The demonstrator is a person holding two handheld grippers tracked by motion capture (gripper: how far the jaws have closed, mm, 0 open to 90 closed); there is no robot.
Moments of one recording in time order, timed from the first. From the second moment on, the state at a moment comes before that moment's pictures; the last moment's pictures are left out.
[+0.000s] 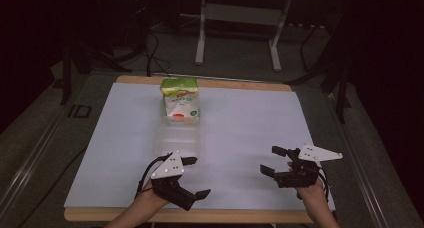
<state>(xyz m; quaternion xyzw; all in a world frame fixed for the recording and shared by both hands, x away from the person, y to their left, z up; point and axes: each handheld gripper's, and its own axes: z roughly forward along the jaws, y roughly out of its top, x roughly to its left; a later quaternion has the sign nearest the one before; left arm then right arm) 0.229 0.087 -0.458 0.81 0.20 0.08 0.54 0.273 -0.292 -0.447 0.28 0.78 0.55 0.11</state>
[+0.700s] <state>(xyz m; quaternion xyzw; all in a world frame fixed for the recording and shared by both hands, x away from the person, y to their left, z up) 0.225 0.075 -0.493 0.83 0.17 0.07 0.53 0.275 -0.285 -0.468 0.27 0.80 0.53 0.10</state>
